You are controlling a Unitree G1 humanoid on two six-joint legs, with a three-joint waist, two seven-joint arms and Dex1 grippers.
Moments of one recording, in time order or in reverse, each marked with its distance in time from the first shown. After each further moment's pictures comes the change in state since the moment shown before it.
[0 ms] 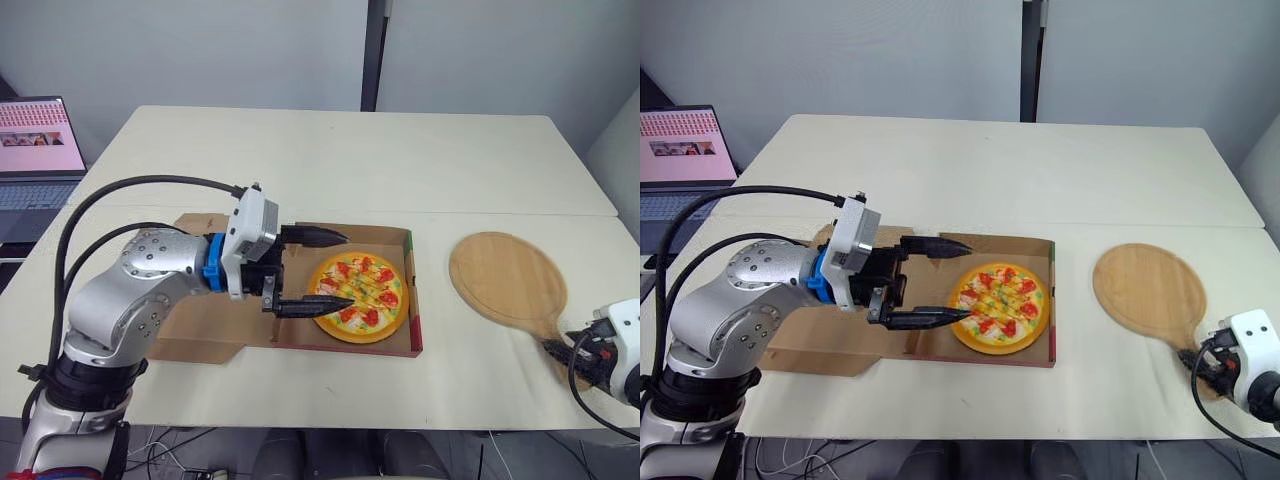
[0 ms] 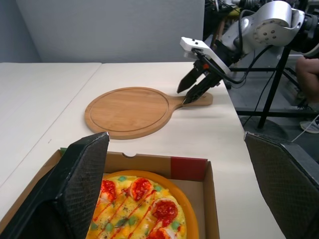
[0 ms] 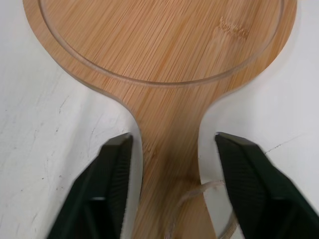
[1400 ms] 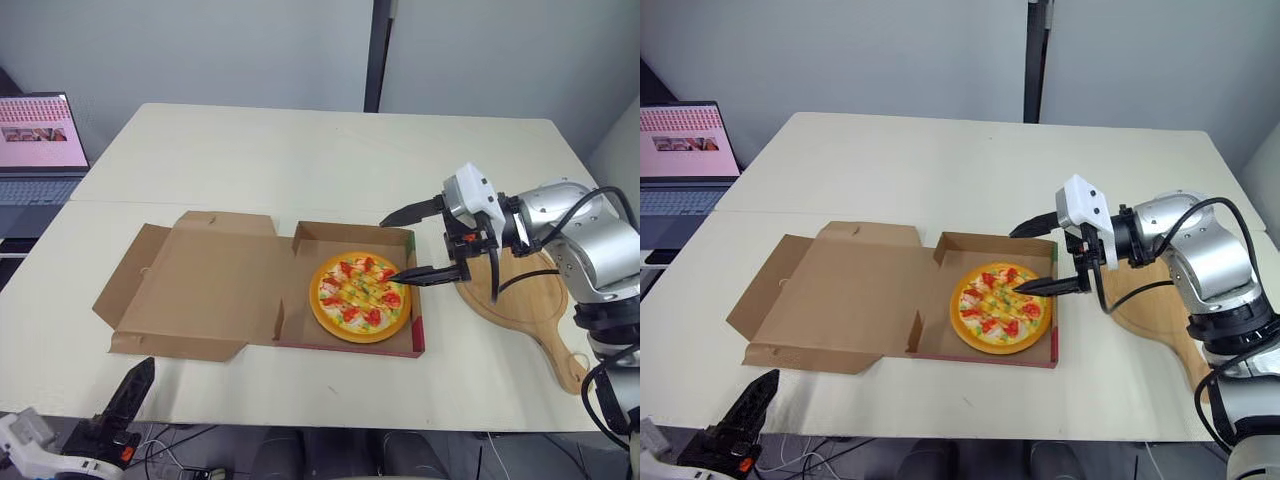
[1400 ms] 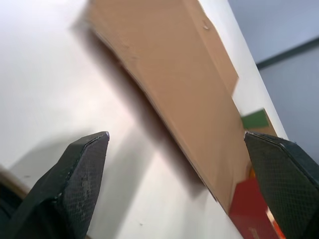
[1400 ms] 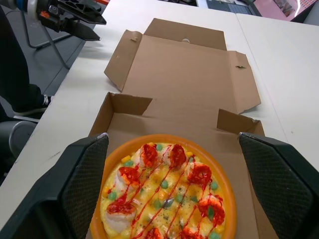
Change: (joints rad) left arm 1.236 -0.573 0.780 -0.154 -0.839 0.051 1.043; right arm -1.077 -0.046 0.767 0.369 0.113 -0.473 0.647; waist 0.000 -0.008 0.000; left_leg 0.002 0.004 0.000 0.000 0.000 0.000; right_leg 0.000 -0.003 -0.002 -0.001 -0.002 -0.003
